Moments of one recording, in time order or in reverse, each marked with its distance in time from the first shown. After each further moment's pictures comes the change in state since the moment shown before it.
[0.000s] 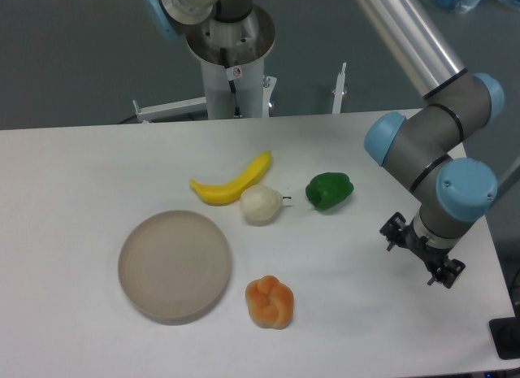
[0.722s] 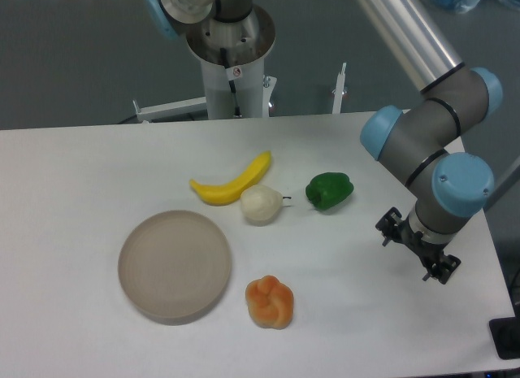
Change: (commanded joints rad) arm -0.018 0.093 -0.064 -0.098 0.002 -0.006
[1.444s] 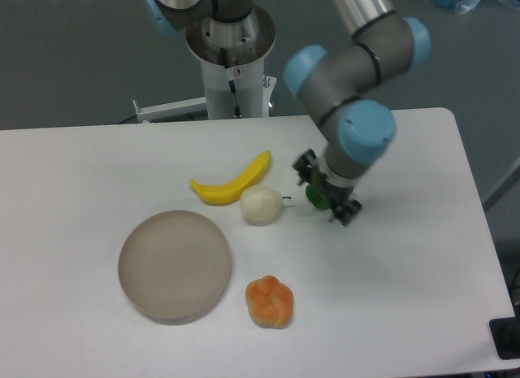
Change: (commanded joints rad) arm -0.100 0.420 -0.586 0.004 -0.084 -0.075
